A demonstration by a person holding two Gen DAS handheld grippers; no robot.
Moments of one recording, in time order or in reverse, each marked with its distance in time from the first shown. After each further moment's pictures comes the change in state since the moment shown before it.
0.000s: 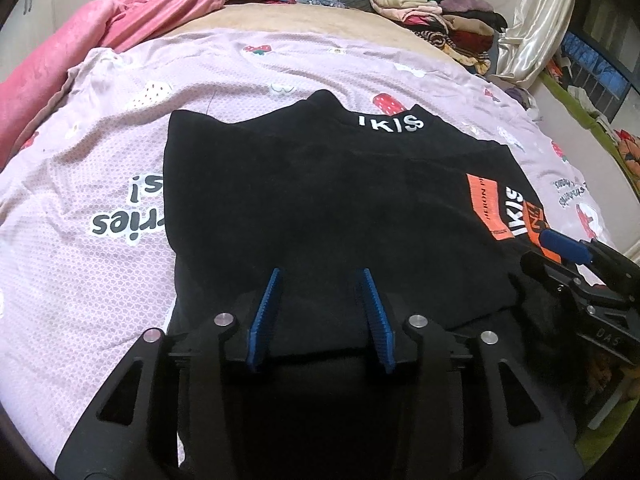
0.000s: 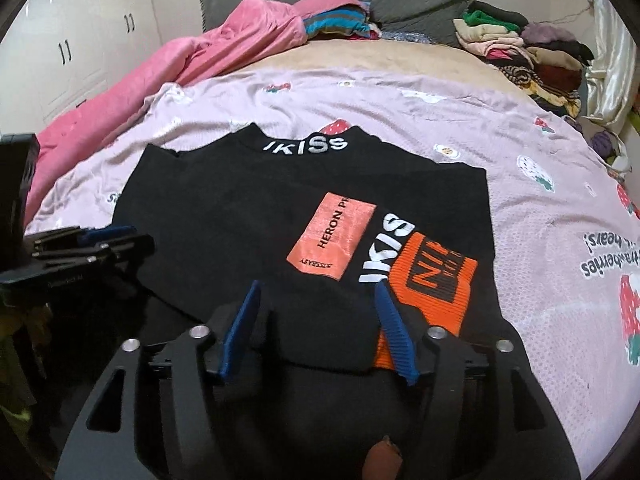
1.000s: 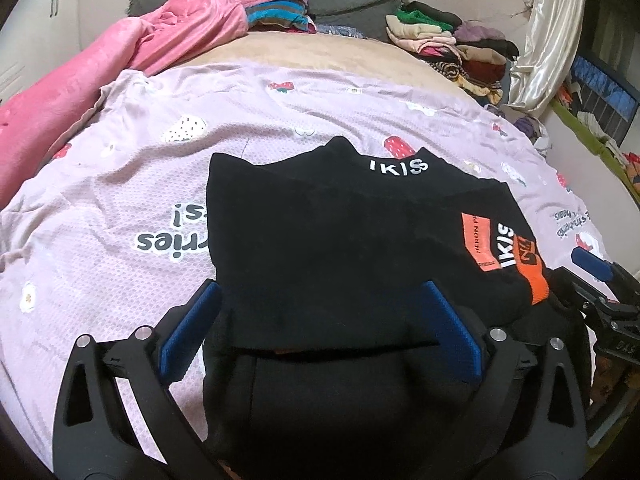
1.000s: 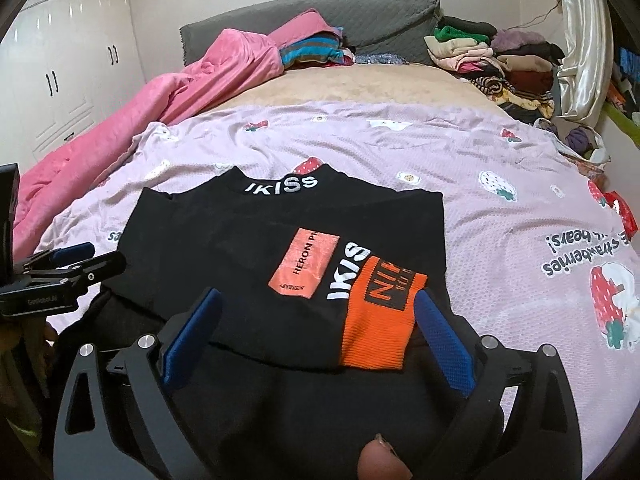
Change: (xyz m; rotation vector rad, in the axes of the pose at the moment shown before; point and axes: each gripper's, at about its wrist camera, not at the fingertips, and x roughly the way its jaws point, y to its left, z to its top) left arm -0.041 -0.002 0.005 -0.047 -0.107 0.059; right arm -0.040 -0.012 0.005 0.065 -0.100 -0.050
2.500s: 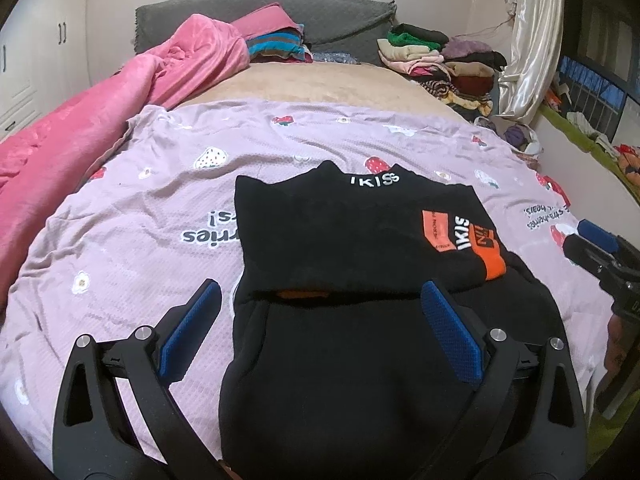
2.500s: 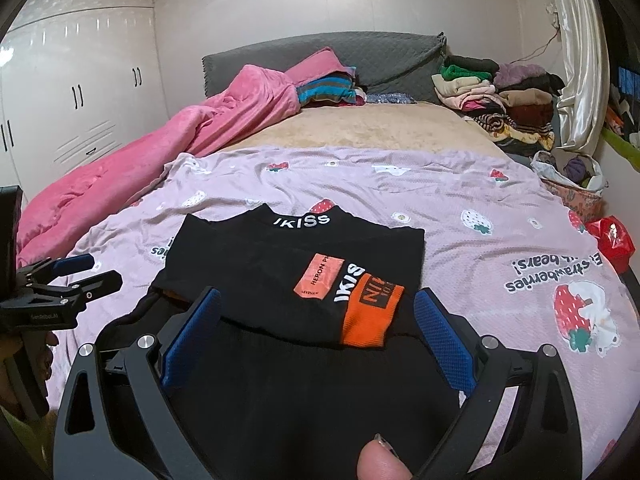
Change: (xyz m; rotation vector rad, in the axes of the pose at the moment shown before) left arm -0.088 -0.022 -0.029 0.043 -0.088 0.034; right arm -0.093 0.010 -0.011 -0.034 -0.131 0.028
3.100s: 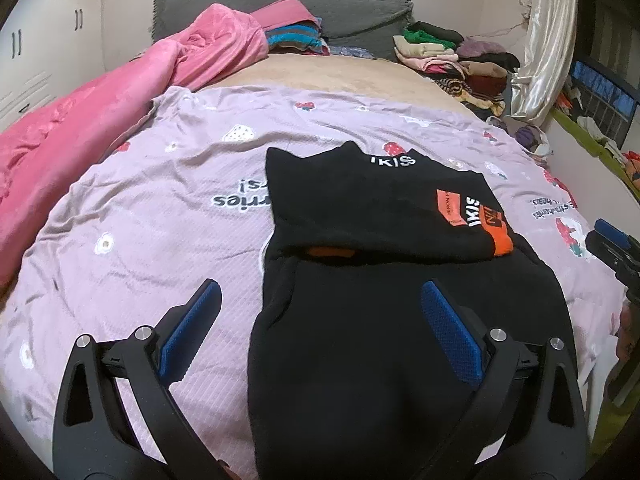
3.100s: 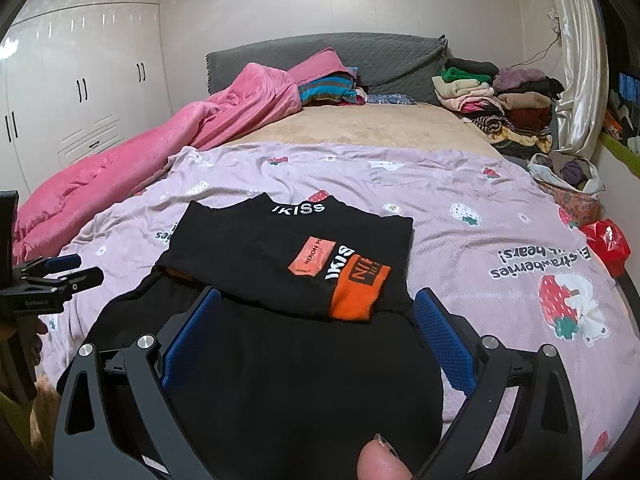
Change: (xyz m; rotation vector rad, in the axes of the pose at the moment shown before) left arm -0.024 0.020 -0.031 -0.047 0.021 0.039; right arm -0.027 -0.006 -0.020 -0.019 0.000 -0.003
